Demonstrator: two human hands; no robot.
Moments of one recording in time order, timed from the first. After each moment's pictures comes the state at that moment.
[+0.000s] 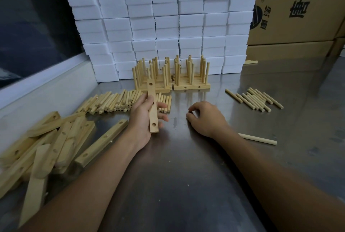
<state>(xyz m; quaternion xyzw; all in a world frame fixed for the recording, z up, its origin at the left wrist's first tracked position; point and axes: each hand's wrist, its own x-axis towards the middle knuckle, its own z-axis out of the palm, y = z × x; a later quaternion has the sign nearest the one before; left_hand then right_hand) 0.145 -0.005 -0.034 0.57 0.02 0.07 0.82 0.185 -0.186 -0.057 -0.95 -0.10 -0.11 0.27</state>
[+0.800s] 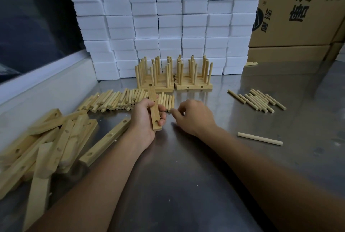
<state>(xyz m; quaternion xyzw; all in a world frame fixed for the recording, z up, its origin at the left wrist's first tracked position) 0.150 0.000 -0.036 0.47 0.07 0.05 0.88 0.185 -0.135 -0.055 -0.95 -0.10 -0.17 0.23</state>
